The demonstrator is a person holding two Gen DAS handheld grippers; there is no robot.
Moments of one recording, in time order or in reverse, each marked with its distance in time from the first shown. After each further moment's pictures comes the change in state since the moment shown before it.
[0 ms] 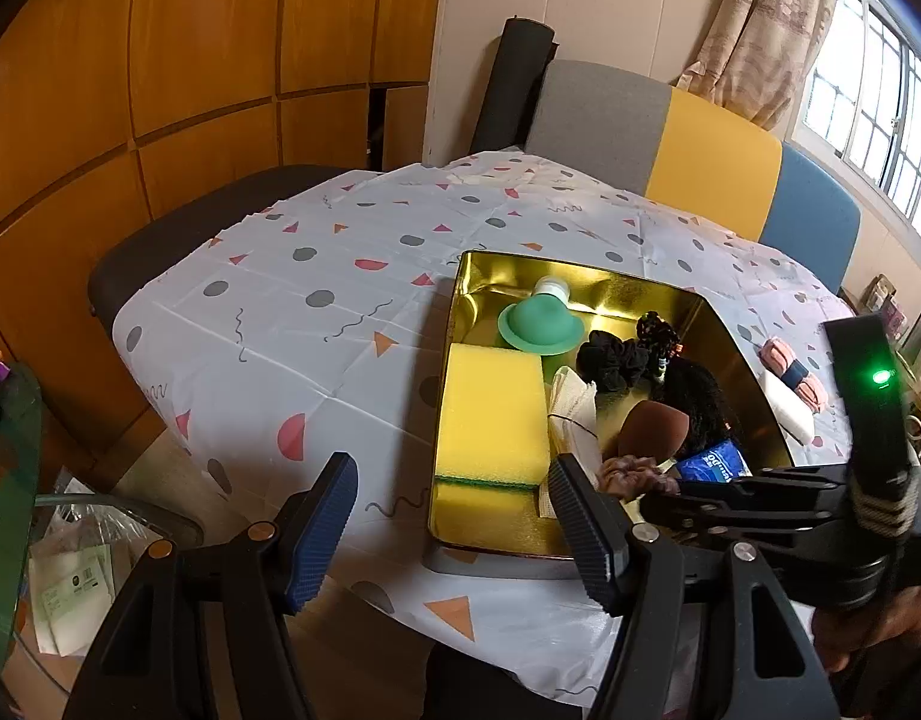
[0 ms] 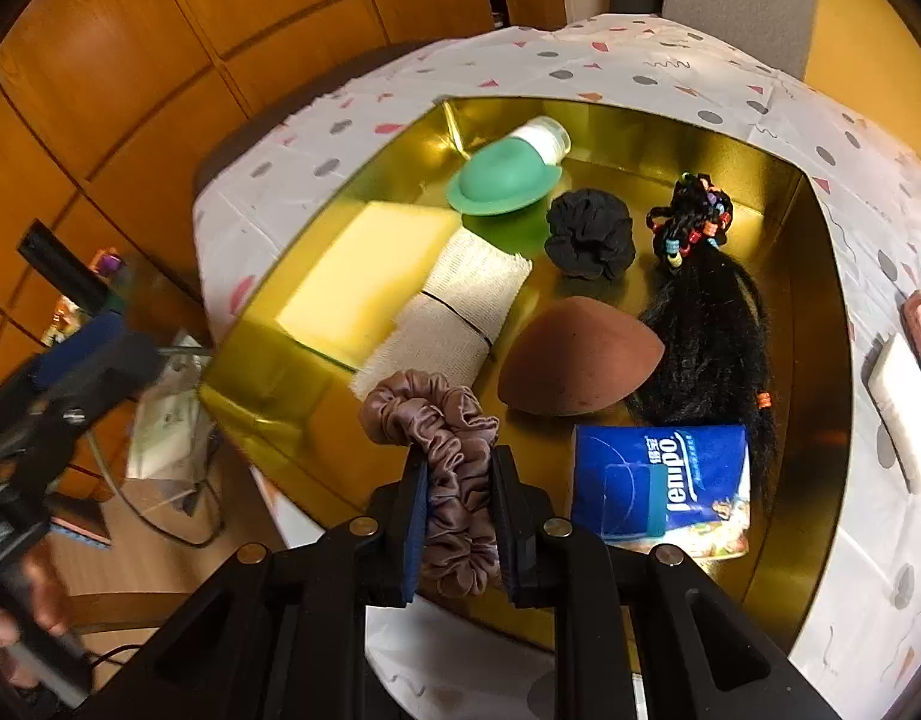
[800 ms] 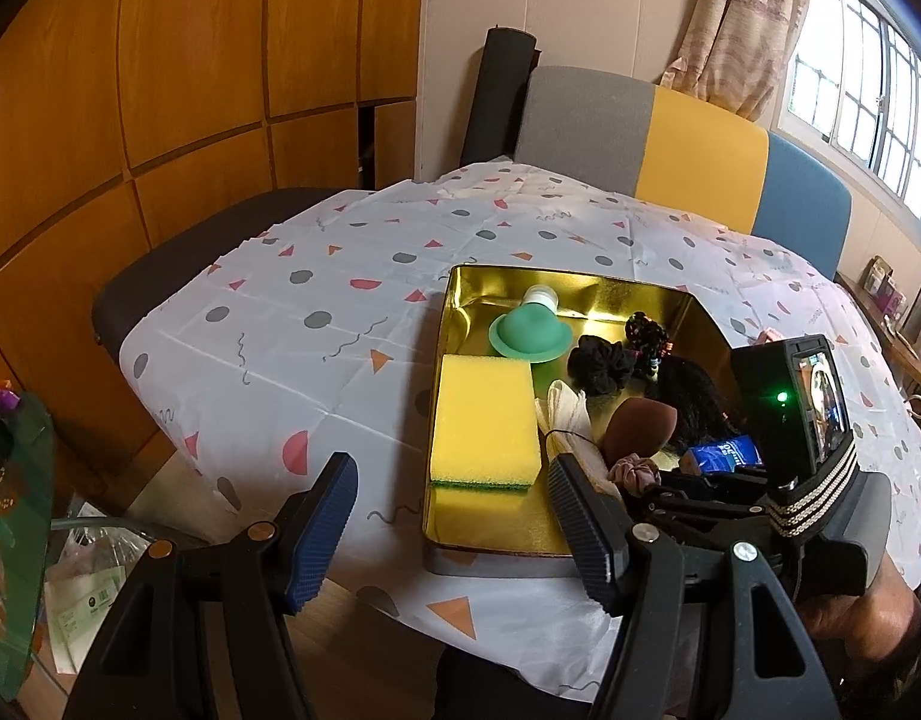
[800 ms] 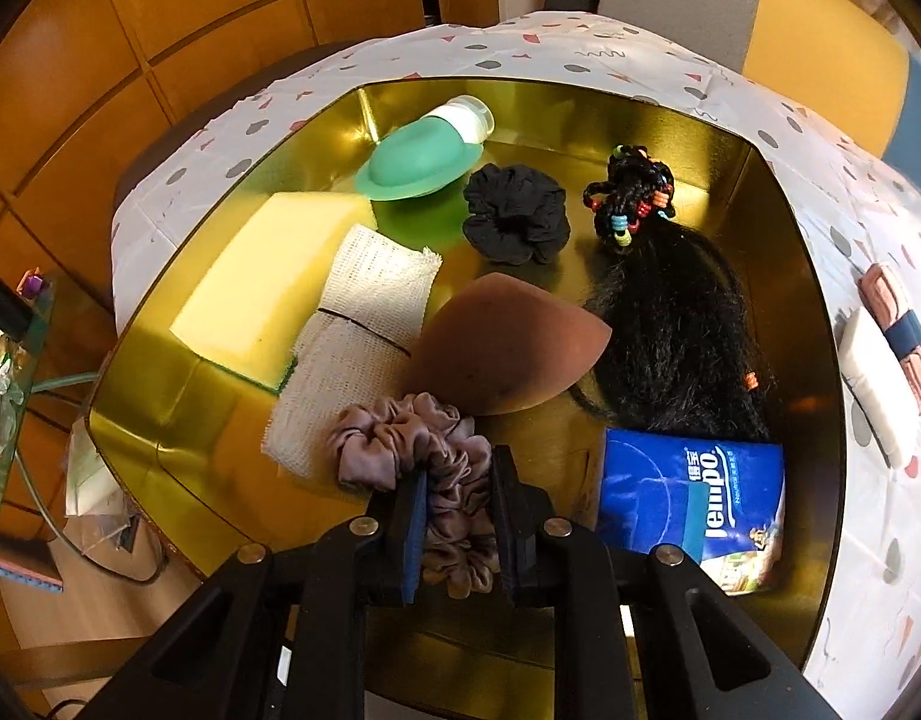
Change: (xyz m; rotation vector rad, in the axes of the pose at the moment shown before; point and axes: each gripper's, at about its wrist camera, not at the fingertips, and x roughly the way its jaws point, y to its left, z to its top) left arm -0.013 -0.008 0.001 0.050 -0.029 0.017; right arm 0.021 -0.015 -0.002 0.065 -0.029 -0.164
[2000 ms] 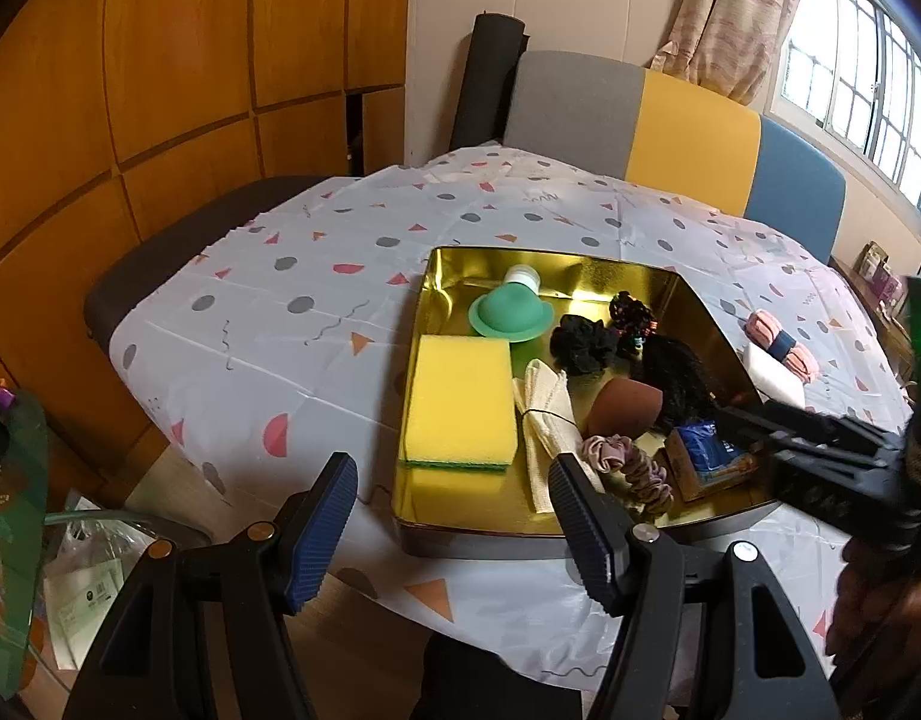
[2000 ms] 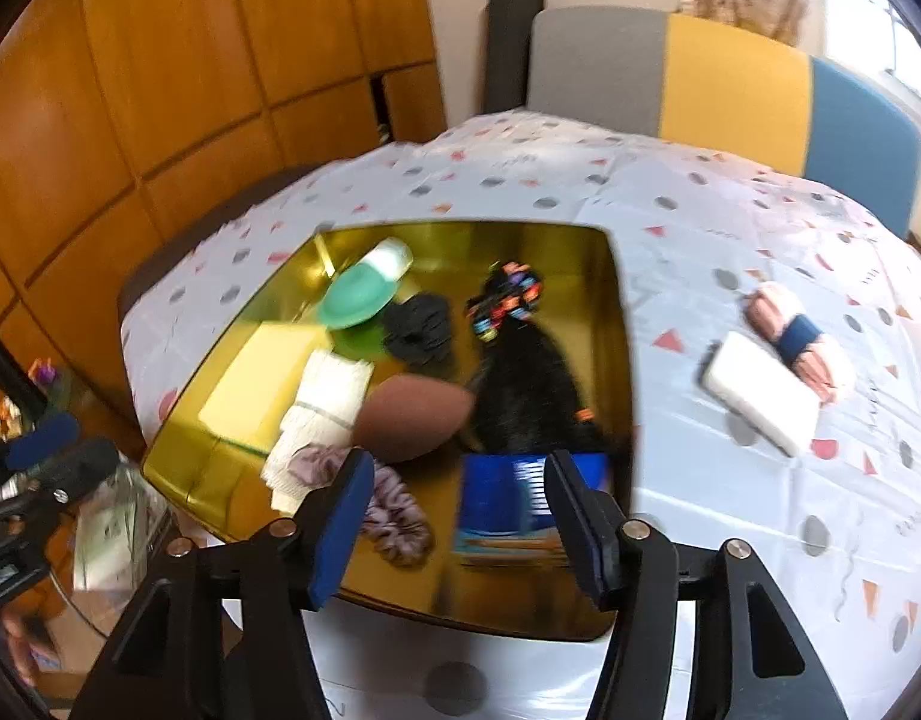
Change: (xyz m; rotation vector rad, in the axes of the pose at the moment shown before) left arm 0.002 -0.013 -0.005 0.019 0.037 -0.017; right arm -0.092 -0.042 -0.027 0.117 -0.272 -0.039
